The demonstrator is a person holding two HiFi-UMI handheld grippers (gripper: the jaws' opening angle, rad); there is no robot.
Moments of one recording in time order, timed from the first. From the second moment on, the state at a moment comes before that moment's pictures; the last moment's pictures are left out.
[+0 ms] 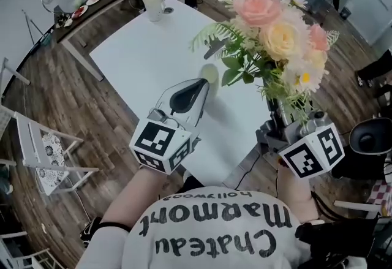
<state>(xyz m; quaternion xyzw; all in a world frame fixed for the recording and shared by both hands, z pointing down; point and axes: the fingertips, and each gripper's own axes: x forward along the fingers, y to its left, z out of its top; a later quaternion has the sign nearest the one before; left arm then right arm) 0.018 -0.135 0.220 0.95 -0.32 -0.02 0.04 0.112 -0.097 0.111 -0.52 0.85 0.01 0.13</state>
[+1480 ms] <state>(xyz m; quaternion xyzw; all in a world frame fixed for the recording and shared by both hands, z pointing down) 0.076 0.051 0.235 0.88 -0.46 -0.01 0.12 0.193 0.030 0.192 -0.43 0.90 -0.10 0.04</state>
